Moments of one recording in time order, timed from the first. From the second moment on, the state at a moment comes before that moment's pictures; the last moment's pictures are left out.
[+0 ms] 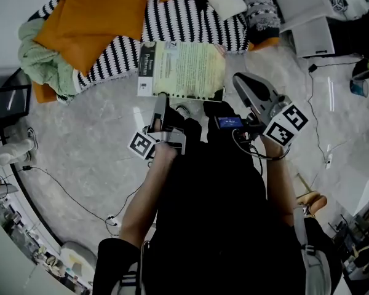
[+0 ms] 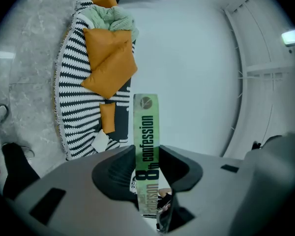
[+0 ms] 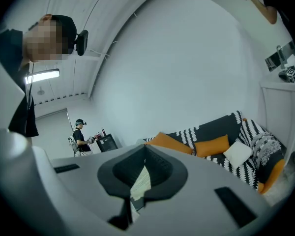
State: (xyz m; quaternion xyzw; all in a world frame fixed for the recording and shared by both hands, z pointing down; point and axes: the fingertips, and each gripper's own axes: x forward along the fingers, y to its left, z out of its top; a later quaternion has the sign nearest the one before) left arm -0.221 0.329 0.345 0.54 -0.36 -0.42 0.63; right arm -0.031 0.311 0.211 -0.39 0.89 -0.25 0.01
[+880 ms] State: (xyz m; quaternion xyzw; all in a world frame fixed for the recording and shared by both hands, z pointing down) left arm -0.194 0.341 0.300 0.54 -0.37 -0.44 0.62; right arm -0.020 0.348 0.195 -0.33 0.91 -0.25 0.01
